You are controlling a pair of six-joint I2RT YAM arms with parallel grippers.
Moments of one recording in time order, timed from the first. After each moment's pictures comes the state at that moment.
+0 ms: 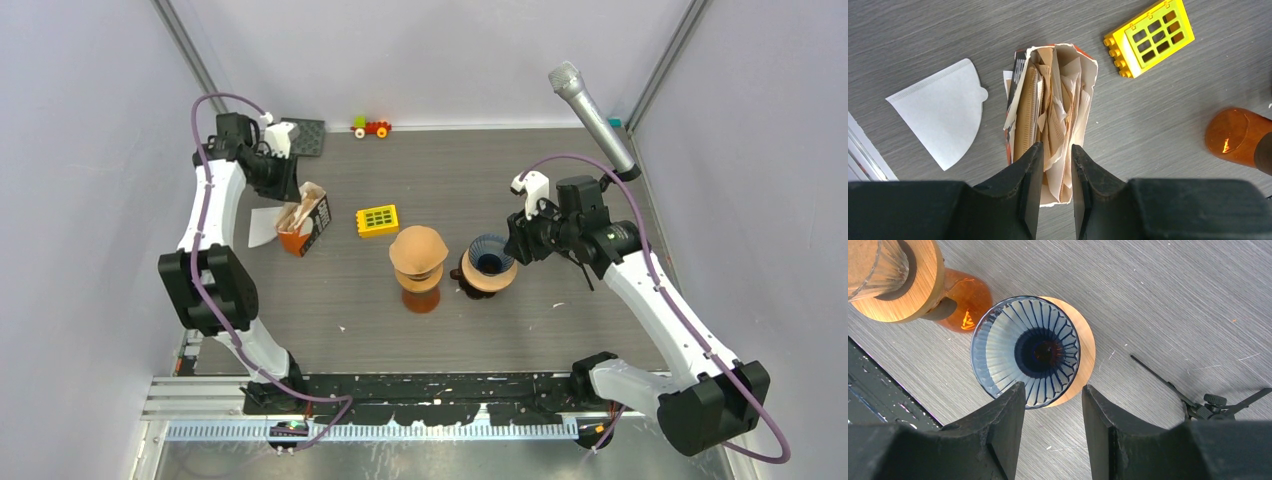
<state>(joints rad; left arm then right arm) 0.15 1.71 1.62 -0.95 0.41 0.37 0.33 1.09 1.02 -0.68 -0.36 -0.19</state>
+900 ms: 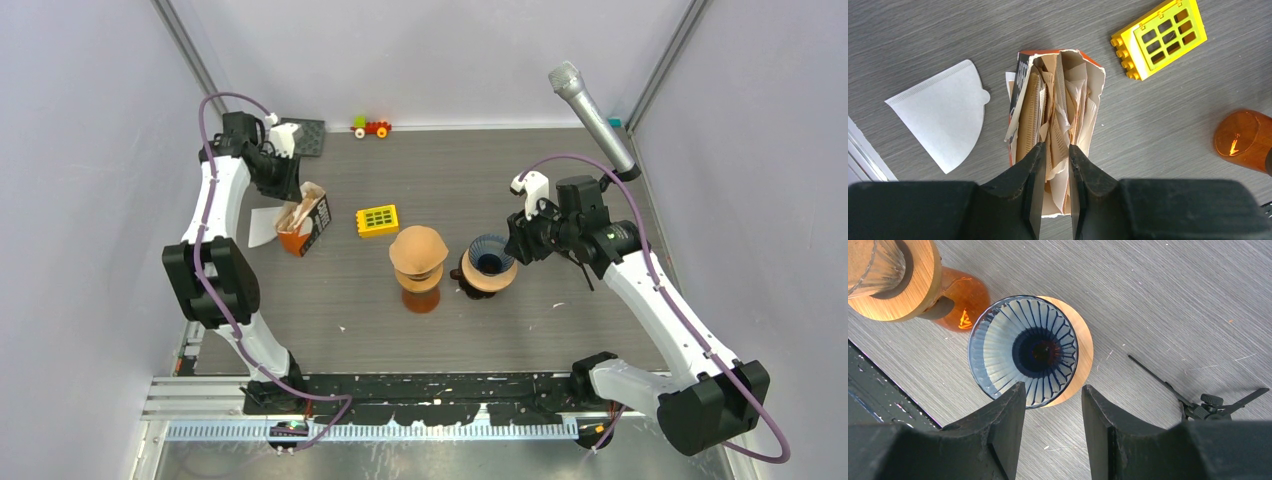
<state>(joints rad) 0.14 1.76 1.65 -0.95 0.38 0.37 0.33 1.09 1.02 -0.68 -0.36 -0.21</state>
